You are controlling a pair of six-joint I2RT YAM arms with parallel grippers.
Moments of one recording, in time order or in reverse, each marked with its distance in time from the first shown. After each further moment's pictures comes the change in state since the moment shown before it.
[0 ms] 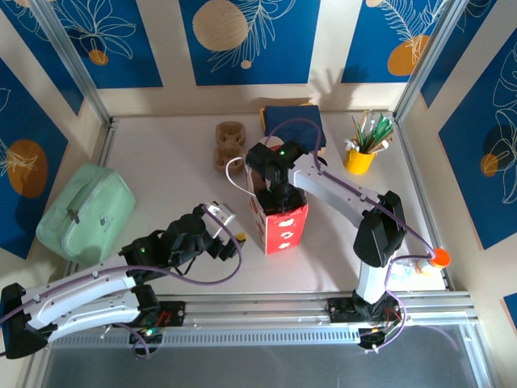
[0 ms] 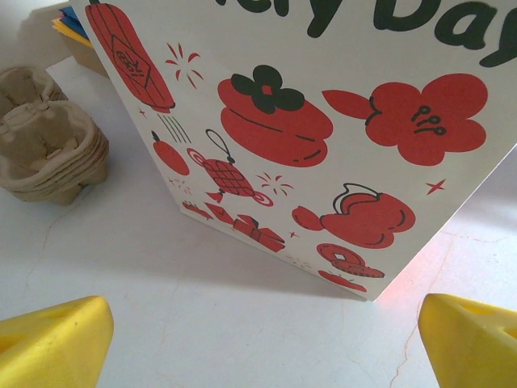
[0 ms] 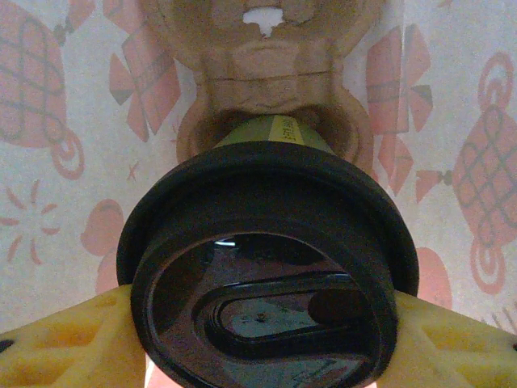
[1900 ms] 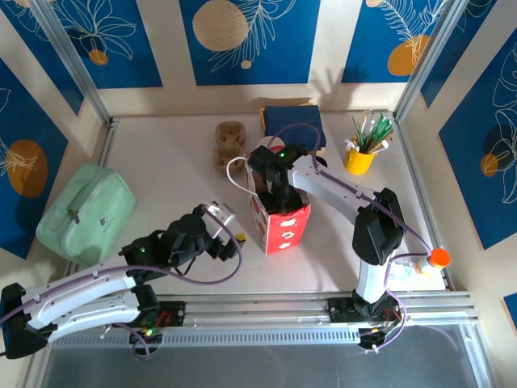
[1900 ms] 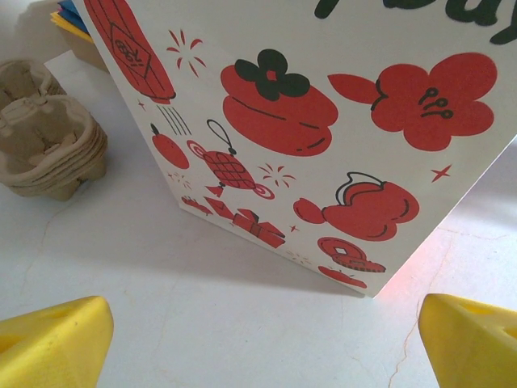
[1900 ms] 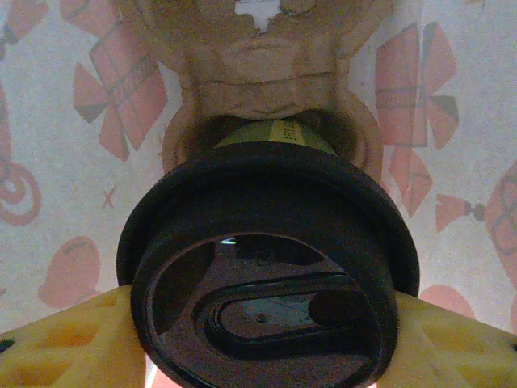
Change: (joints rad) left arm 0.000 0.008 0.000 -0.007 0.000 -0.007; right arm -0.028 0.015 -0.067 0.061 -0.034 -0.012
